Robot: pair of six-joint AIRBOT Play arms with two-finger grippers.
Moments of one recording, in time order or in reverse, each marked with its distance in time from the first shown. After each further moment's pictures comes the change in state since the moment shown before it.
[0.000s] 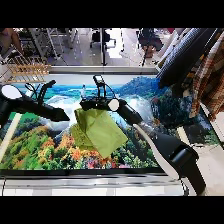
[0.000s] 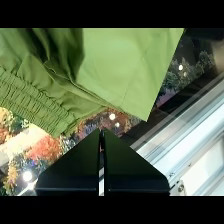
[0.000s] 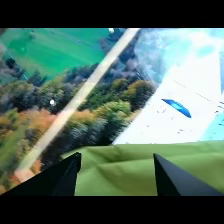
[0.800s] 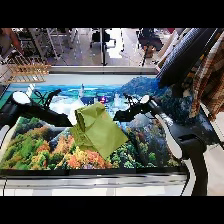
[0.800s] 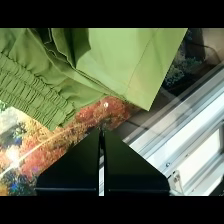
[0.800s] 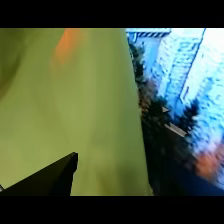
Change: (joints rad) left arm -0.024 -0.049 -0.071 0.000 0.009 0.000; right arm -0.359 -0.148 -0.072 0.124 0.632 -0.033
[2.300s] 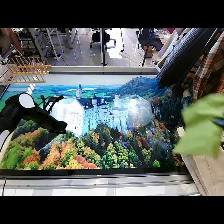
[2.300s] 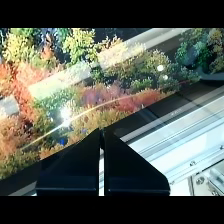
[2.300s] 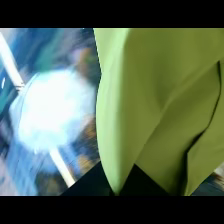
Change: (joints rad) left arm -0.082 0.093 -0.043 0.306 -0.031 -0.127; right arm -1.223 1.033 -0.630 -0.109 0.168 0.219
